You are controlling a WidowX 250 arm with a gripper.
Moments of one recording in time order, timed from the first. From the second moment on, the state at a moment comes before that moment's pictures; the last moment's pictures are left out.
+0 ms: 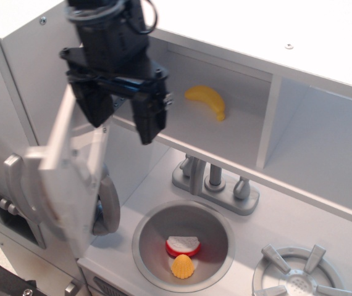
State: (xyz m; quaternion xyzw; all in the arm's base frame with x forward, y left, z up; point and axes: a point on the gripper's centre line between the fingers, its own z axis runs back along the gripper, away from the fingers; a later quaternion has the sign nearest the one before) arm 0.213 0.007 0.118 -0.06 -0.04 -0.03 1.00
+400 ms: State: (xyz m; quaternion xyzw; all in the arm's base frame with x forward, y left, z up) arm 0.187 0.043 0.110 -0.03 -0.06 -0.05 1.00
